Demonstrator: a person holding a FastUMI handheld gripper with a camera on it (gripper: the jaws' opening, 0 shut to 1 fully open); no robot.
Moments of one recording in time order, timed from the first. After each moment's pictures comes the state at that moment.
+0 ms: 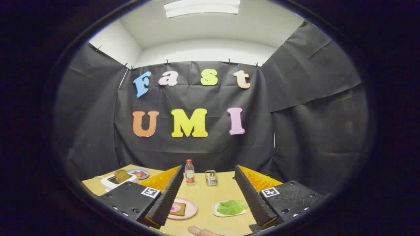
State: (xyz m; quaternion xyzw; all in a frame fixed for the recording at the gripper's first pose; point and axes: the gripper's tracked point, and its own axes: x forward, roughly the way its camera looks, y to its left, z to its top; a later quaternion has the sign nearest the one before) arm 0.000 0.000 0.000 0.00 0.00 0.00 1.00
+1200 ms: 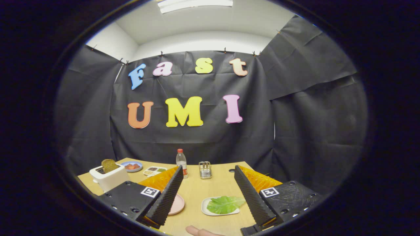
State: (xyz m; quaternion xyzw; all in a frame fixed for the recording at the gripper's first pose) arm 0.055 -0.055 -0.044 0.02 0.03 0.01 1.00
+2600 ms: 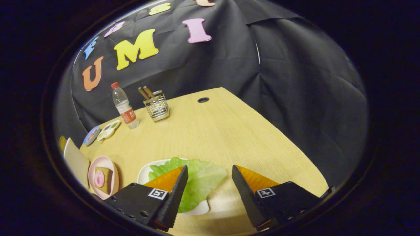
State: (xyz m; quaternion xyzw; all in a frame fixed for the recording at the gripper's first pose) arm 0.194 -0.172 -0.303 0.07 0.34 -0.08 0.93
